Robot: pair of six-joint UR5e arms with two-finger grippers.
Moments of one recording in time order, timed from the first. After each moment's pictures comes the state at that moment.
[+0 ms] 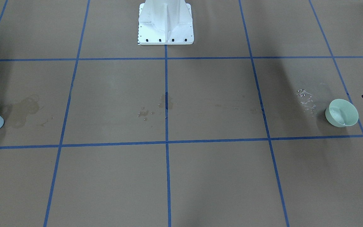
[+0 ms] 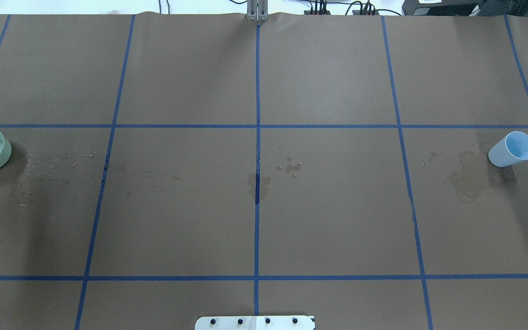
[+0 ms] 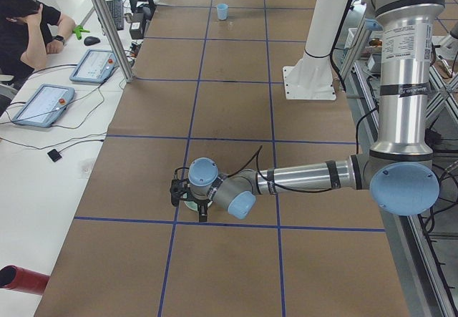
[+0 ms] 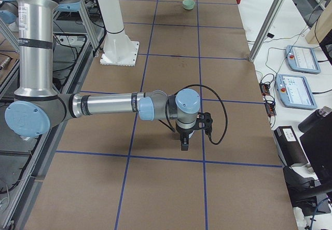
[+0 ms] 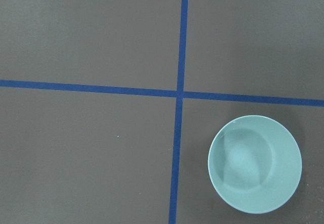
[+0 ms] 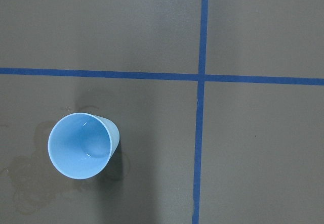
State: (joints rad) left arm -1.28 -1.54 -1.36 -2.31 -2.36 -0.68; right arm 1.53 -1.65 1.74 -1.57 2.38 0.07
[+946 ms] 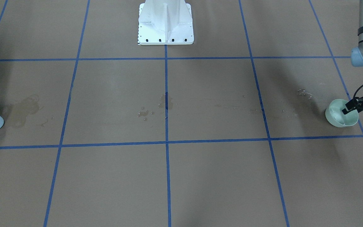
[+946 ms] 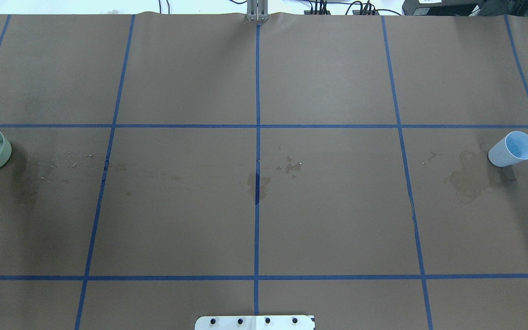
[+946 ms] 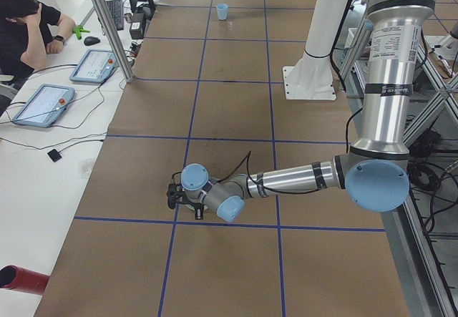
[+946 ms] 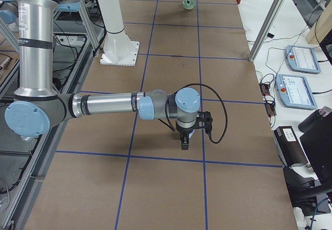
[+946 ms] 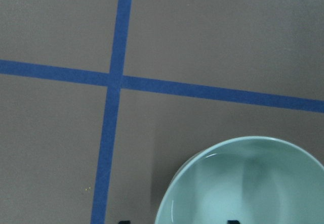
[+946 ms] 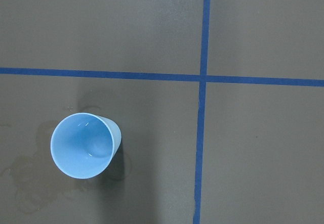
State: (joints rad) left arm -1.23 -1.61 -1.23 -2.36 -2.36 -0.69; right arm 1.53 -1.65 1.75 -1.57 2.38 0.07
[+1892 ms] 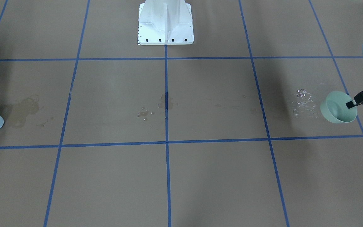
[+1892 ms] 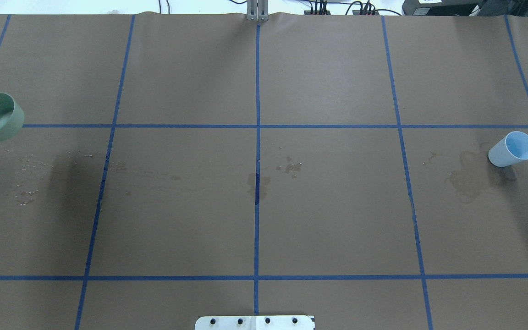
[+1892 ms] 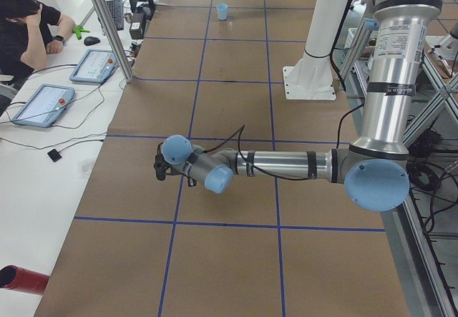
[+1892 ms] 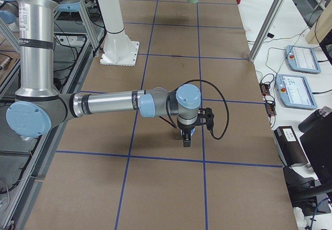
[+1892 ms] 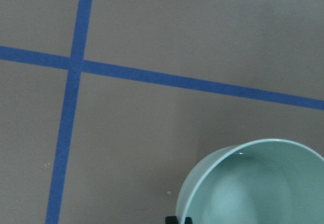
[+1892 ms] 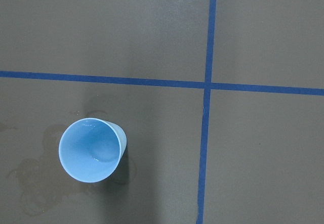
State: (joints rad) left arm -1.33 -1.69 -1.51 -1.96 -2.61 -0.72; right arm 1.53 -1.64 1.78 -1.57 2.38 0.06
